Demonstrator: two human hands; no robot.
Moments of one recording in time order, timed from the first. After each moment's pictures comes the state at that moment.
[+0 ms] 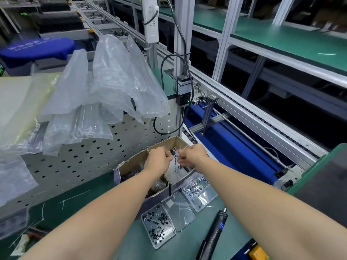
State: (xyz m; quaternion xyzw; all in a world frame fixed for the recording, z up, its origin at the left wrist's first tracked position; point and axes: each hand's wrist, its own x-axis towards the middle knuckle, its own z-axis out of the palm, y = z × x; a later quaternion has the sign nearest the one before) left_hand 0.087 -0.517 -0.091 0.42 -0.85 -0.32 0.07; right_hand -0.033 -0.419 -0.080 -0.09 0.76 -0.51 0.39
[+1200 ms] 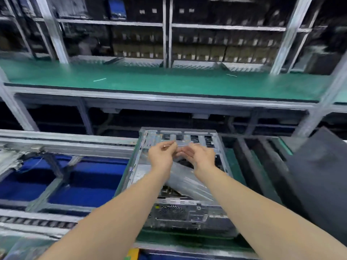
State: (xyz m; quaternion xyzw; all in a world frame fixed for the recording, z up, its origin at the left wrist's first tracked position) left_hand -0.128 0.028 0.027 0.07 -0.59 -0.80 0.03; right_hand -0.105 0.136 0.043 0.24 0.49 -0.83 -0.11
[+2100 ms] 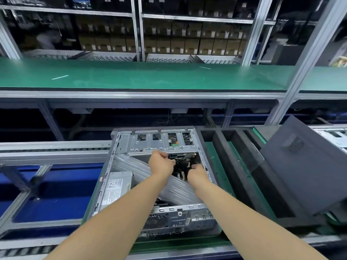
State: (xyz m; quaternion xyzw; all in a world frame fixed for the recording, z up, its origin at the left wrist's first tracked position) left_hand -0.146 0.101 -0.021 0.09 -0.75 -0.65 -0.05; right_hand -0.079 0.205 -0.026 0.36 0.72 -0.60 0.01
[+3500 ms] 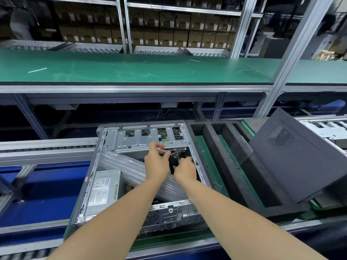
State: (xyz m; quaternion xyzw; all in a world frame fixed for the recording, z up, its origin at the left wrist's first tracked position) left_hand -0.134 0.113 -0.032 -0.03 -0.79 -0.61 0.03; right_hand -0.087 0.198 -0.030 0.35 0.83 -0.44 -0.05
